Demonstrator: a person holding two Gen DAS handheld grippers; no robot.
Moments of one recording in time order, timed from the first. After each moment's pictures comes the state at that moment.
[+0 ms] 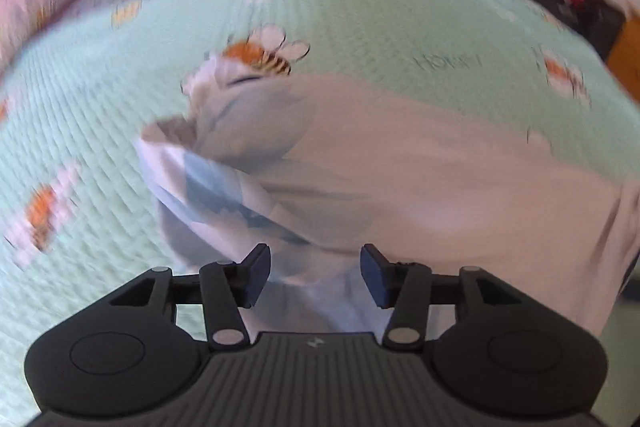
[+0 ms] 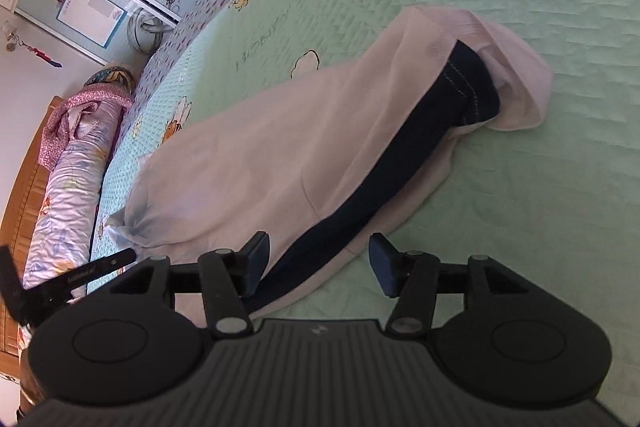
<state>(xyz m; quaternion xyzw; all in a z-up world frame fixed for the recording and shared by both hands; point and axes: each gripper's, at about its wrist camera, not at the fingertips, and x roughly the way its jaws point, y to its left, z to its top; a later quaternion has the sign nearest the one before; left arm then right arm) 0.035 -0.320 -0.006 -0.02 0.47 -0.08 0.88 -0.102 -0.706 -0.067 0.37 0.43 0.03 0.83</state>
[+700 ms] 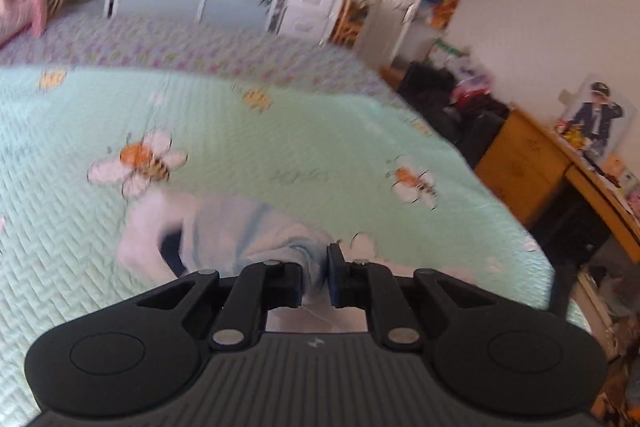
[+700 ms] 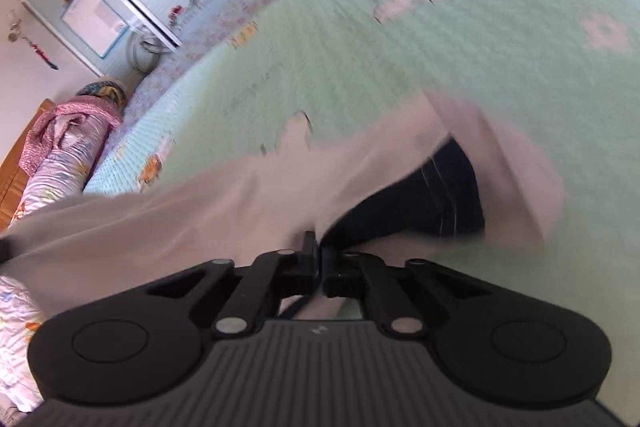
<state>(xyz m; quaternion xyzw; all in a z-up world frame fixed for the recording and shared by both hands) -0.057 -0.361 0.119 -0.08 0.32 -0.24 0.92 -0.056 -0.718 -0.054 0.30 0.36 0.01 0.88</state>
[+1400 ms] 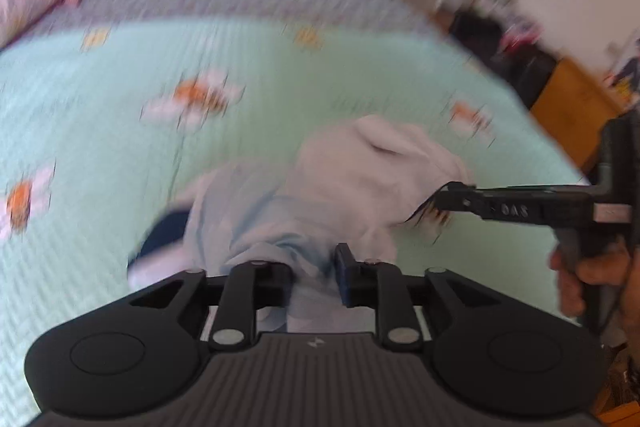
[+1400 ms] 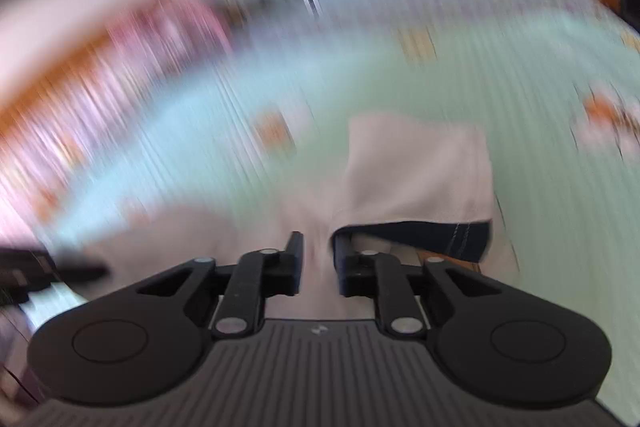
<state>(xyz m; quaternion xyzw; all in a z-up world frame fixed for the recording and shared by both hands) -0.066 -0.356 0.042 -0.03 0.44 -0.14 0.89 -0.012 -0.610 0.007 0.08 0.42 0.15 0.89</state>
